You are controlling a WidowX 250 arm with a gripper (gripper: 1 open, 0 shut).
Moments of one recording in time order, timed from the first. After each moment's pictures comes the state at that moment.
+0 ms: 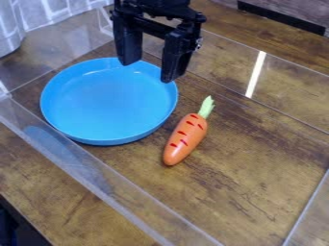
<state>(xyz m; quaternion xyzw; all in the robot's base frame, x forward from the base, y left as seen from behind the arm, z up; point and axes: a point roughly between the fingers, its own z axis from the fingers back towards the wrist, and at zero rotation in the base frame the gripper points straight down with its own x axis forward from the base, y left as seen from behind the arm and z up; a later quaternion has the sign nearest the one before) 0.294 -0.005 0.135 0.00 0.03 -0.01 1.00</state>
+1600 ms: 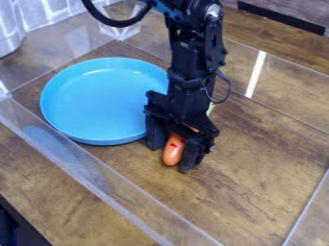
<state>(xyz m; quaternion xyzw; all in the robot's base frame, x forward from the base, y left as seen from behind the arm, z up) 0.309 -0.034 0.020 0.00 0.03 -0.07 1.00</state>
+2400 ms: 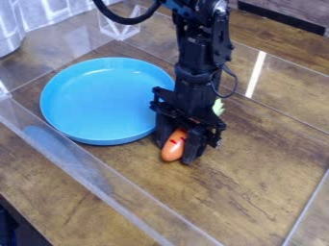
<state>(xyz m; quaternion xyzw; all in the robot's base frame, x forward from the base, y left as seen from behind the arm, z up) 0.320 -0.038 0.020 -0.01 0.03 -0.07 1.00</state>
